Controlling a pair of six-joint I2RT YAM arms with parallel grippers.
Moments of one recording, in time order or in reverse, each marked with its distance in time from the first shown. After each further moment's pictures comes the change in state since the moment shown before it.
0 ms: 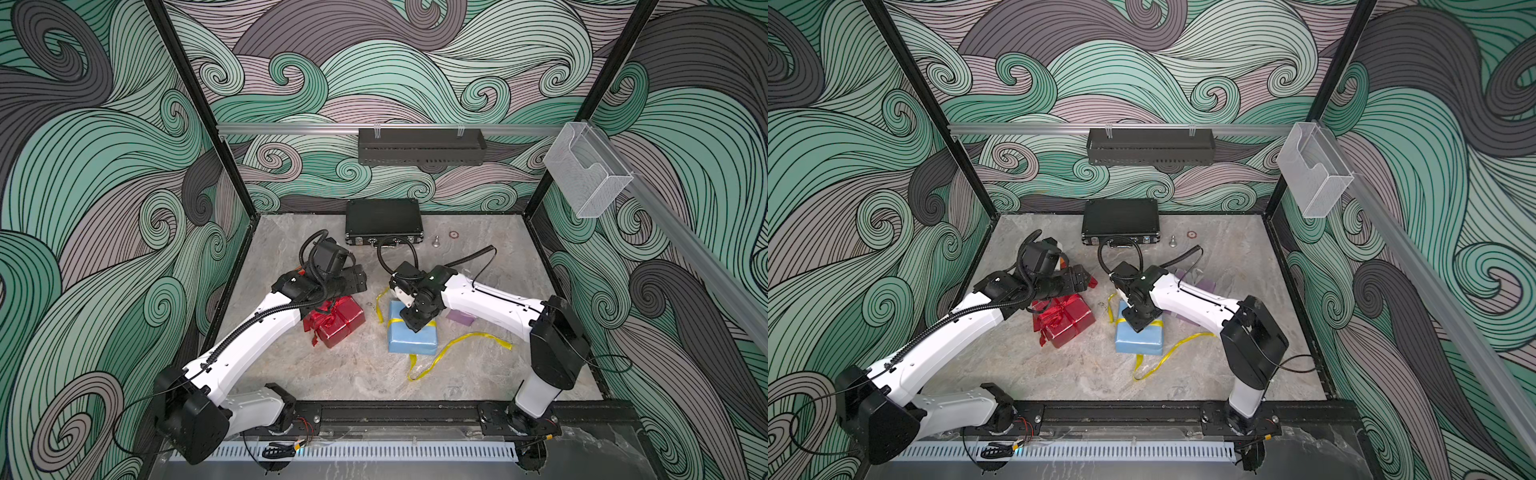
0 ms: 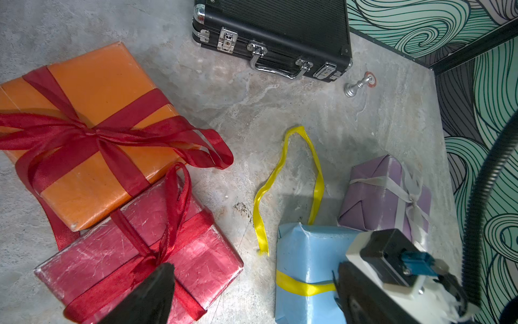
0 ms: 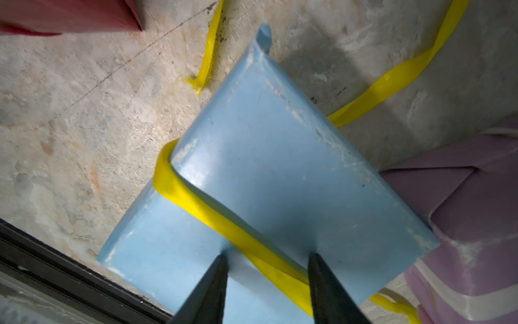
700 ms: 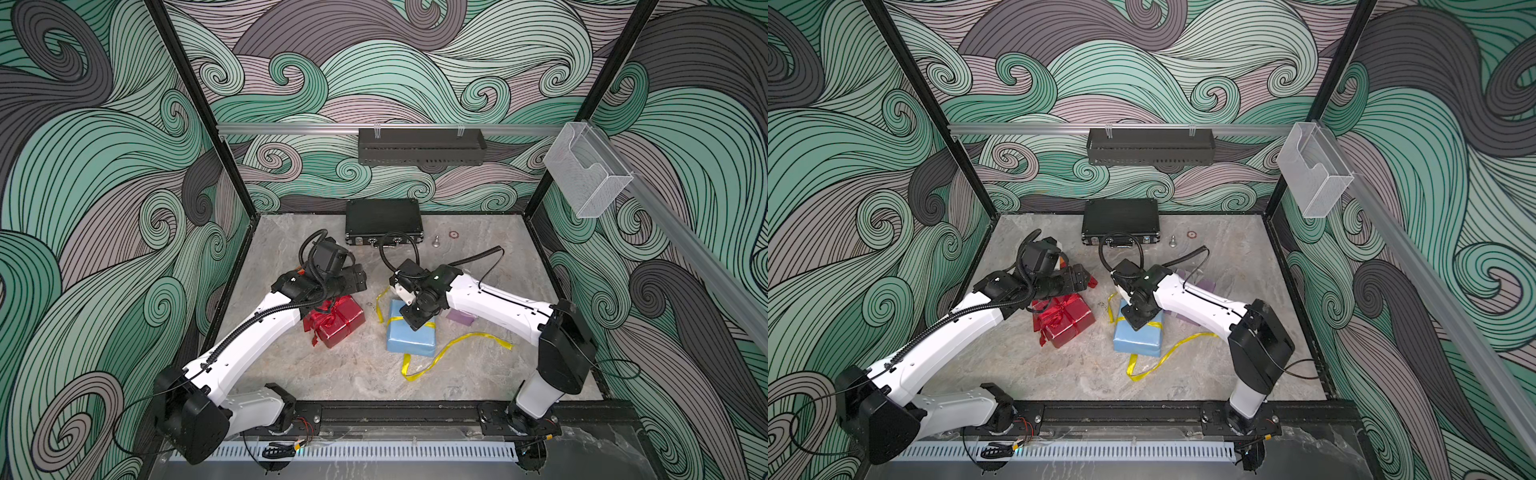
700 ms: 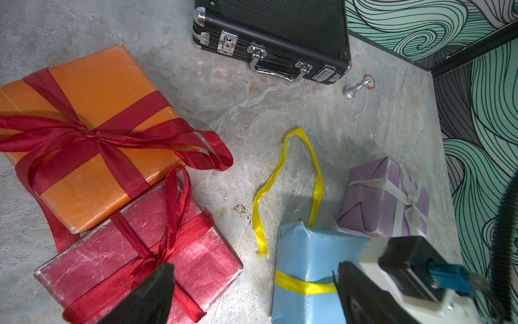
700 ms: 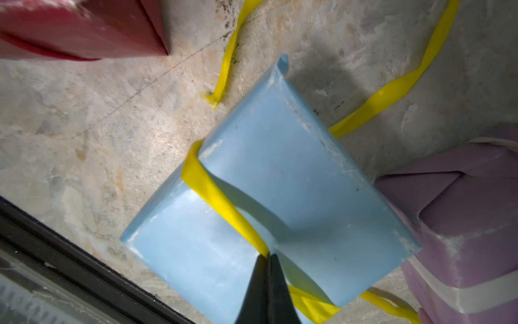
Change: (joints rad) left arm 0.003 0.000 0.000 0.007 0.001 0.000; right arm 0.000 -0.072 0.000 0.015 -0.026 0.008
